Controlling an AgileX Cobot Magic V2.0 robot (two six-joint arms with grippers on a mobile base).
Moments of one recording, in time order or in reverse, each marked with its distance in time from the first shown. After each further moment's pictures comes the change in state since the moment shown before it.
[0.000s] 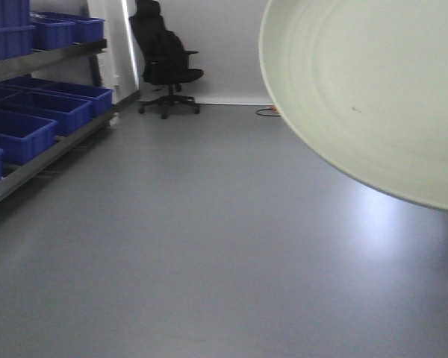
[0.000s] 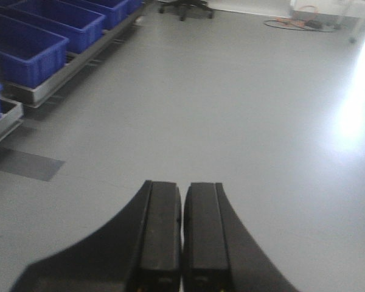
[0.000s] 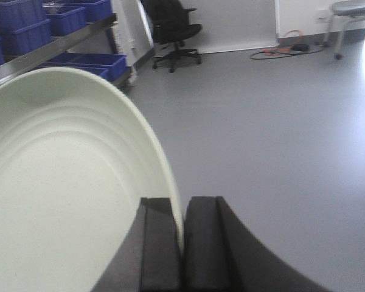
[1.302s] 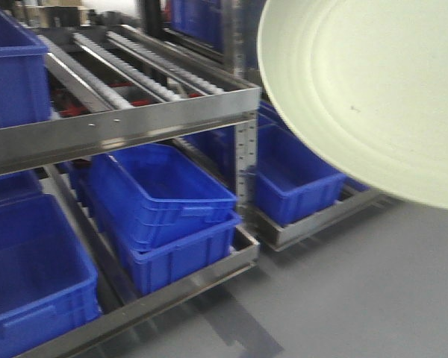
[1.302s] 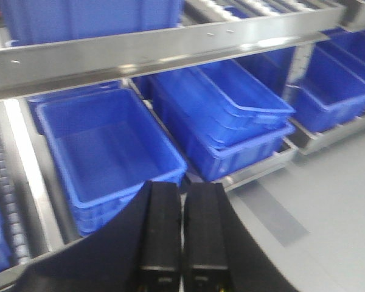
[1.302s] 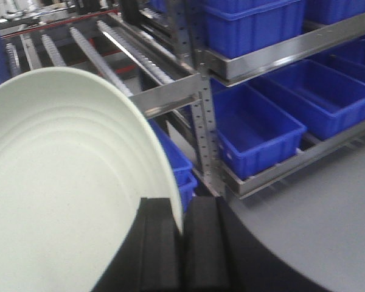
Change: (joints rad) left arm 0.000 0.000 0.000 0.000 0.000 0.000; right arm 0.000 0.000 0.000 0.000 0.000 0.000
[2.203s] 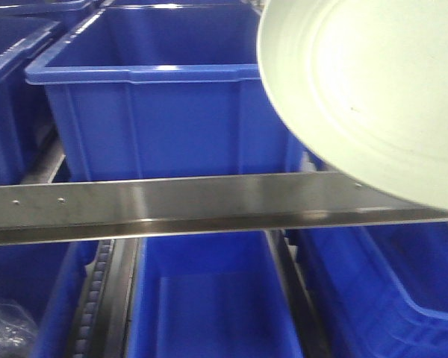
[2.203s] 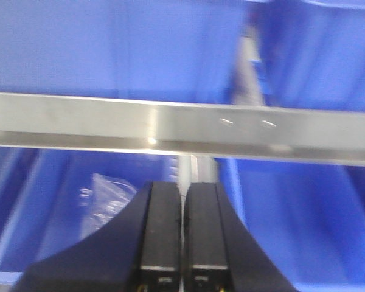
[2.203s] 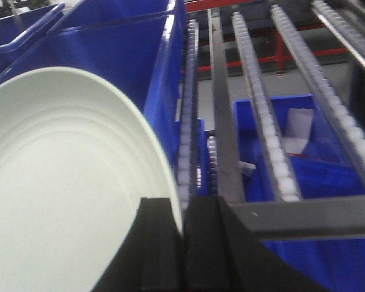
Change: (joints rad) left arm 0.000 0.000 0.000 0.000 0.000 0.000; right arm 0.000 0.000 0.000 0.000 0.000 0.000
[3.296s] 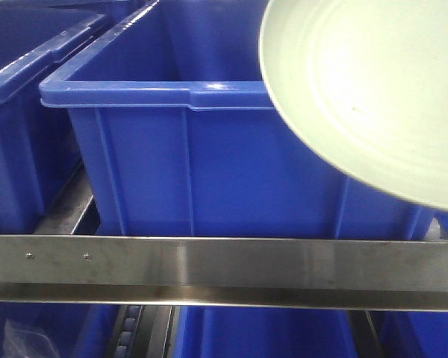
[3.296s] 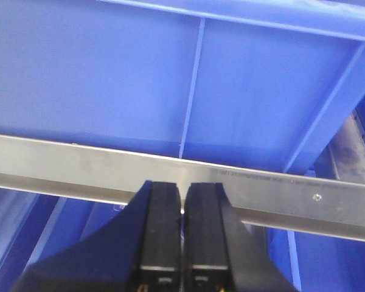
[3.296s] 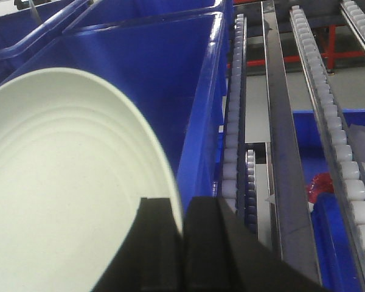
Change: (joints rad) left arm 0.000 0.000 0.000 0.000 0.000 0.000; right arm 0.000 0.000 0.000 0.000 0.002 0.000
